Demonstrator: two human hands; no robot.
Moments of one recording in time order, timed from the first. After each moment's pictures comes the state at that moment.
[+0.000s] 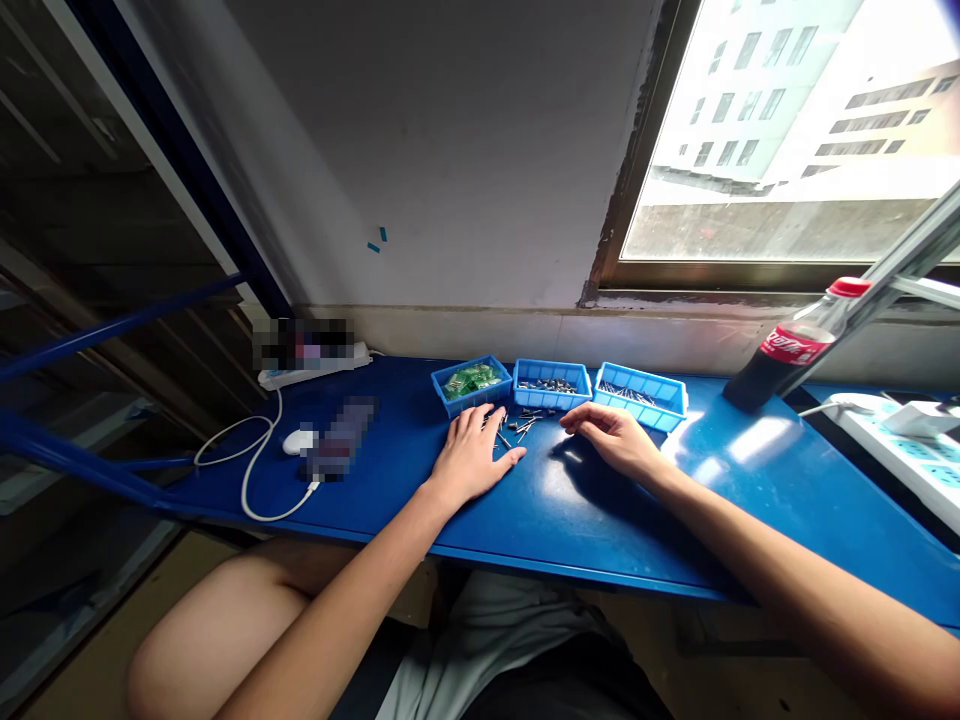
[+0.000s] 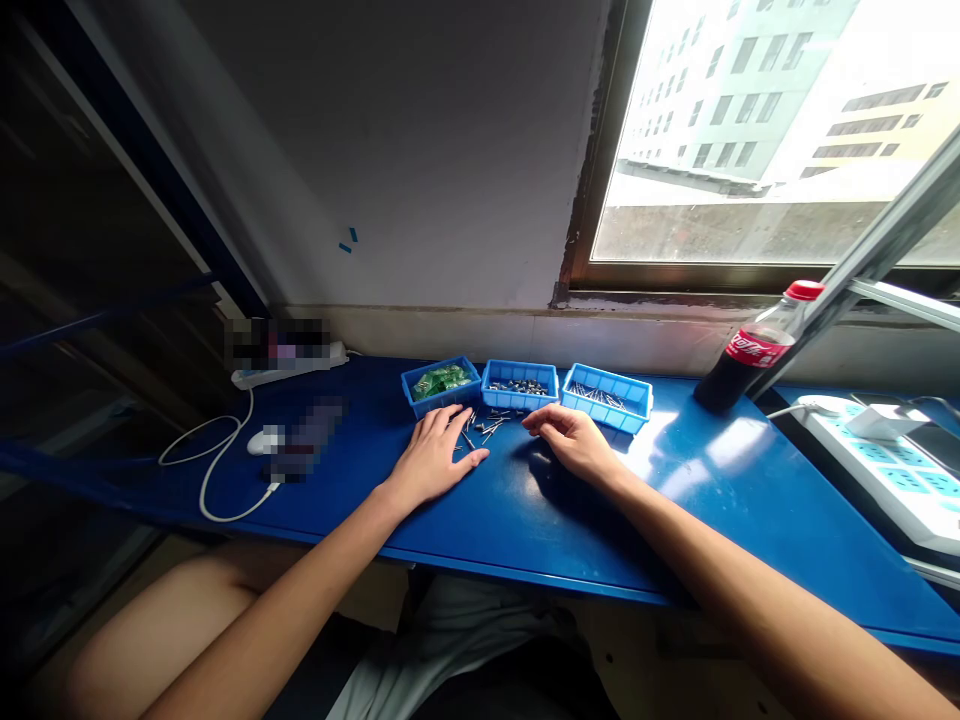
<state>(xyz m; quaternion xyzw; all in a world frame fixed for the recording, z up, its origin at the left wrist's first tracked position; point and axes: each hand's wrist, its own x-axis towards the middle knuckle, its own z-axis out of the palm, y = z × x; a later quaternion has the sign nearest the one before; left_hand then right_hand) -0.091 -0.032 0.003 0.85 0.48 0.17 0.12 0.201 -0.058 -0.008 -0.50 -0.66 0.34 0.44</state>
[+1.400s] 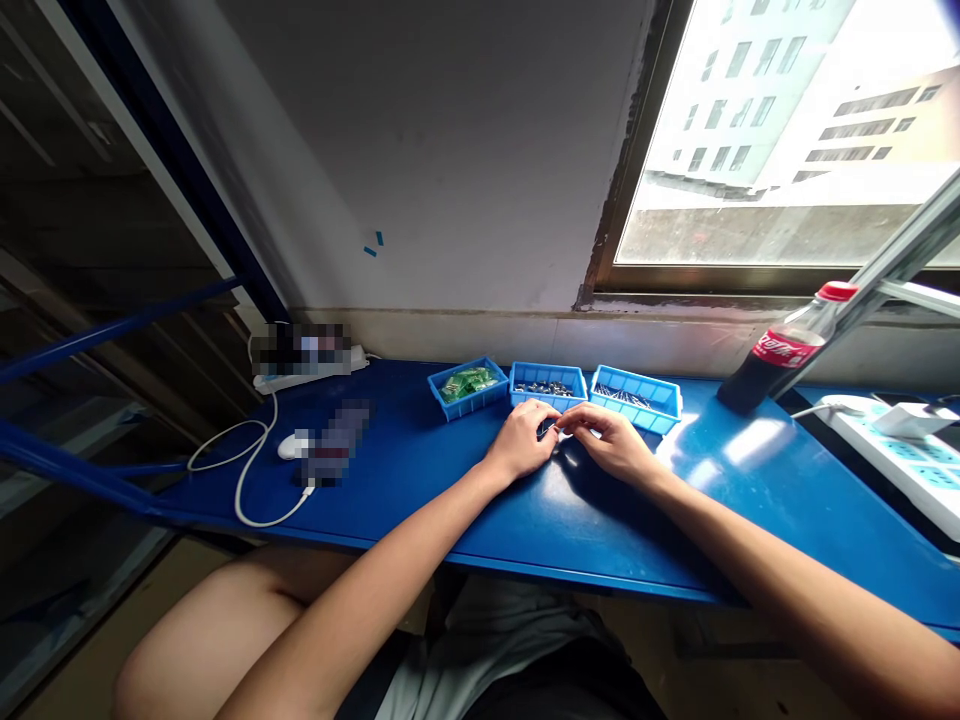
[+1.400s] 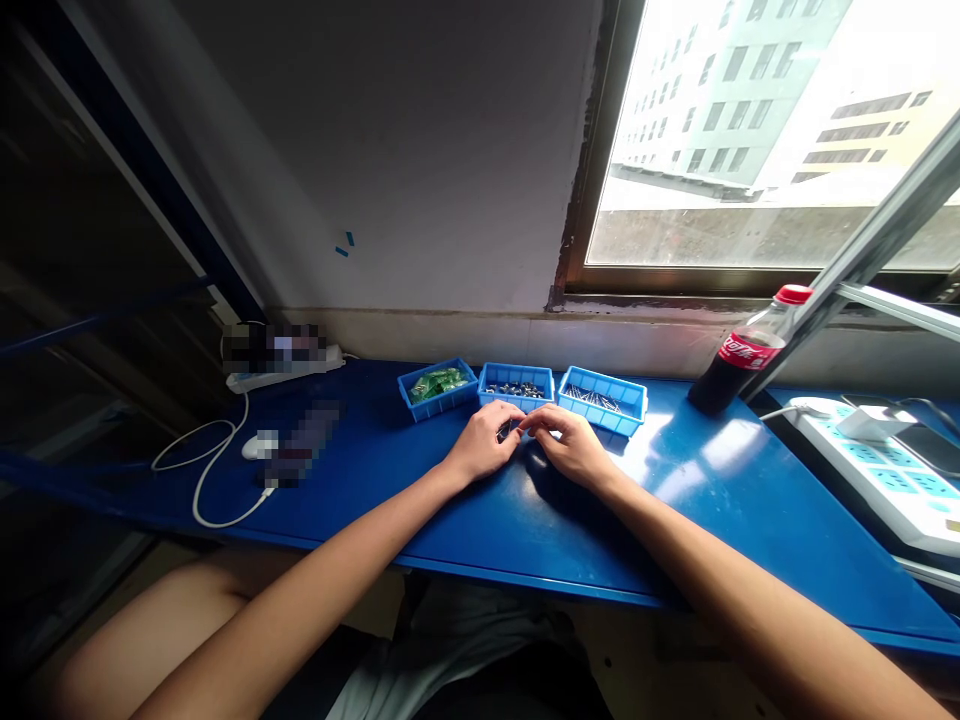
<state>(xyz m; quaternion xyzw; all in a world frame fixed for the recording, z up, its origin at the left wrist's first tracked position) -0.004 -0.003 -0.007 0.85 0.30 0.36 0.24 0.199 -0.055 -0.007 -0.47 -0.72 0.24 0.45</state>
